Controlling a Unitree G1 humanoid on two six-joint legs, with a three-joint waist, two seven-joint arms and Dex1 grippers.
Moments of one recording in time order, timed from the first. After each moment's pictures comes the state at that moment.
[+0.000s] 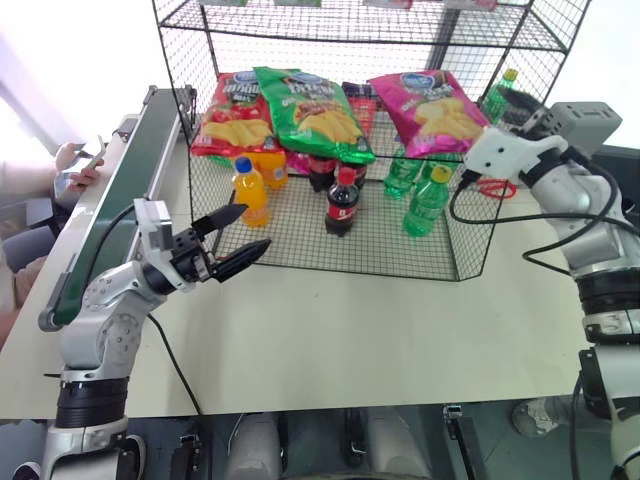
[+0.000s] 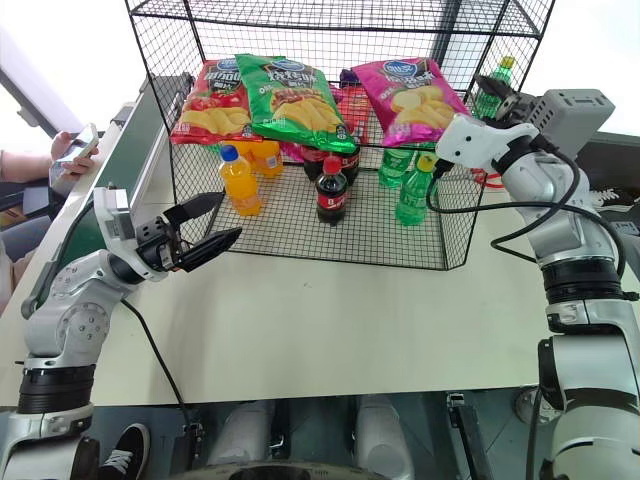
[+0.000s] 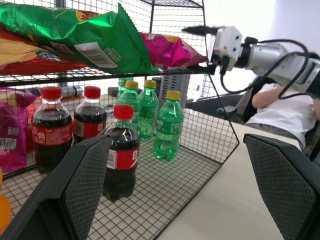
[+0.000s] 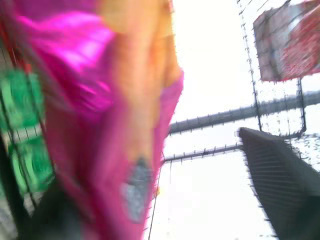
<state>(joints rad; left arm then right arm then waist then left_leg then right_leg) -0.24 0.51 0.21 -0.13 -0.70 0.30 -1.01 -0.77 -0.80 0.05 0.42 -0.40 -0.32 0.33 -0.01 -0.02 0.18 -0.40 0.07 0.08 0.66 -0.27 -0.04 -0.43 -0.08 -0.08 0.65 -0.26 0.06</state>
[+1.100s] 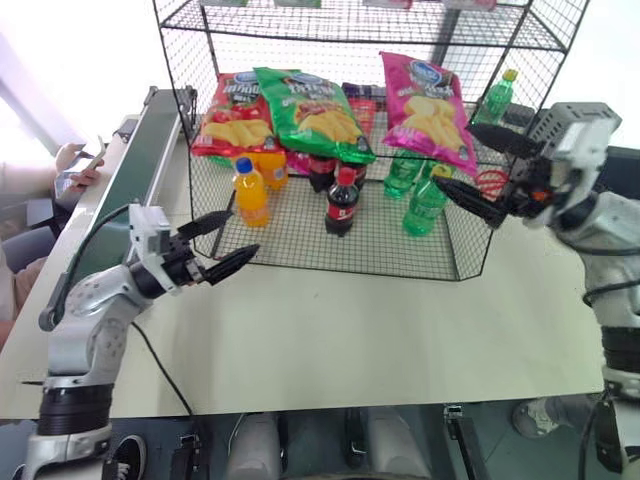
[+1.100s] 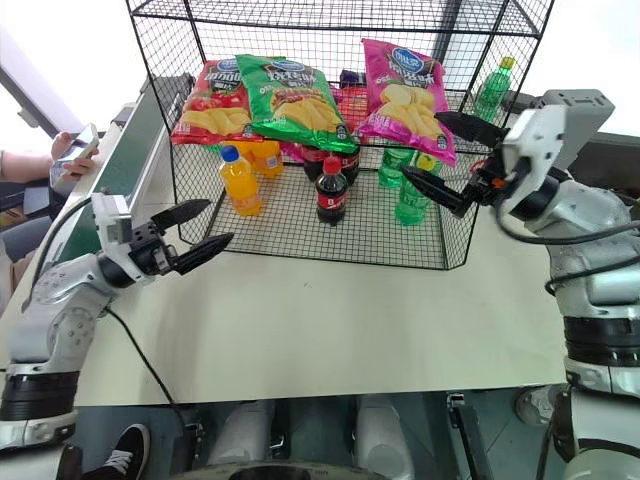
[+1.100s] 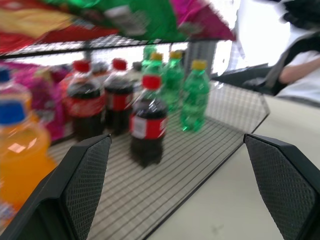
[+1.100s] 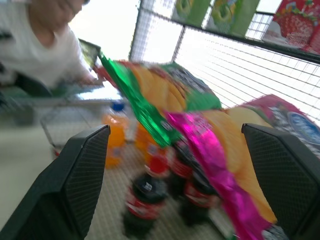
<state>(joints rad) -0.18 0.61 0.25 -0.13 -0.60 0.30 -0.91 -0.41 -0.83 -0.22 -0.14 0.84 0.31 0.91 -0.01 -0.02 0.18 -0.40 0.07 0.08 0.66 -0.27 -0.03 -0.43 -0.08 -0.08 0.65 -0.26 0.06</state>
